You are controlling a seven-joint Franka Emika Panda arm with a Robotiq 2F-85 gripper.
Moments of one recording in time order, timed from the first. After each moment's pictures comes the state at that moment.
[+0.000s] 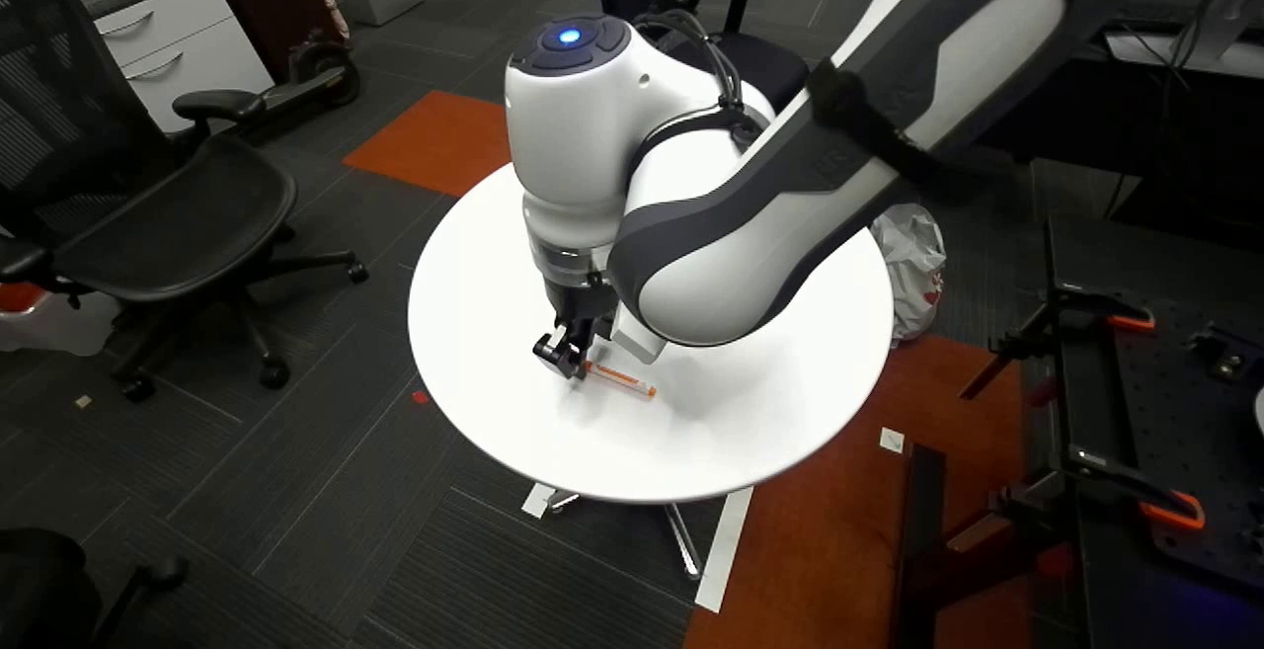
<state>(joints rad) 0.22 0.78 -0.02 -1.76 -0.07 2.63 0.38</state>
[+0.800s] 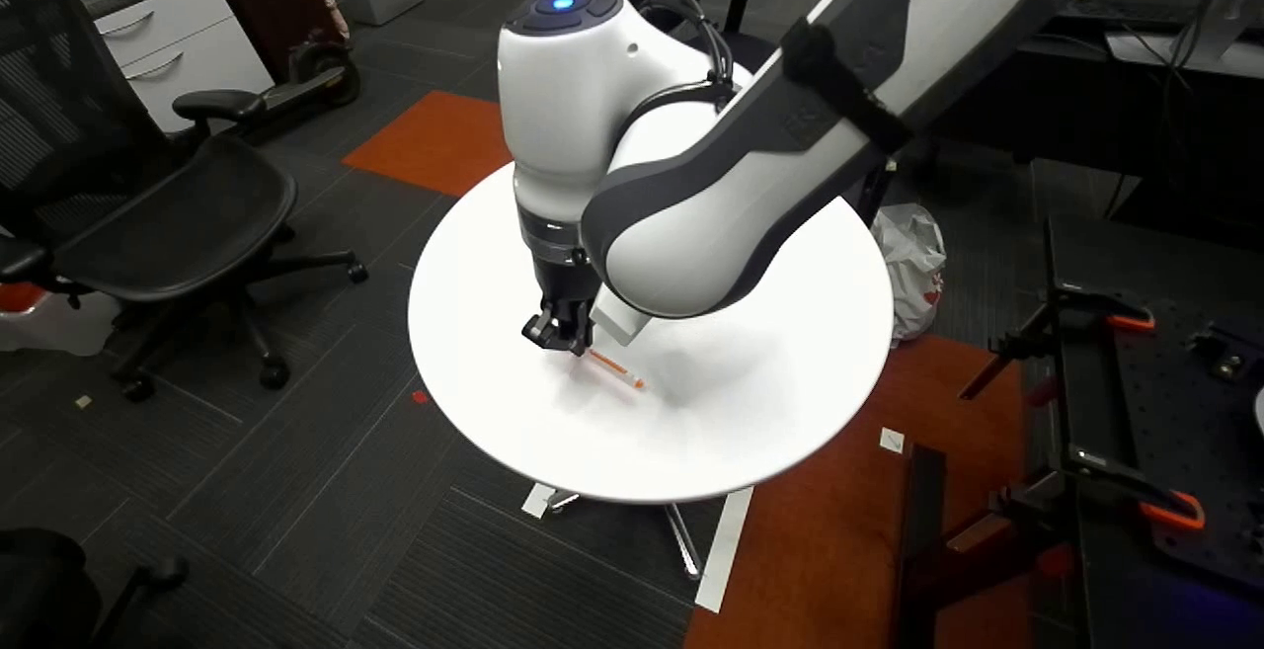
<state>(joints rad) 0.21 0.77 -0.02 -1.73 0.01 2.62 0.38</state>
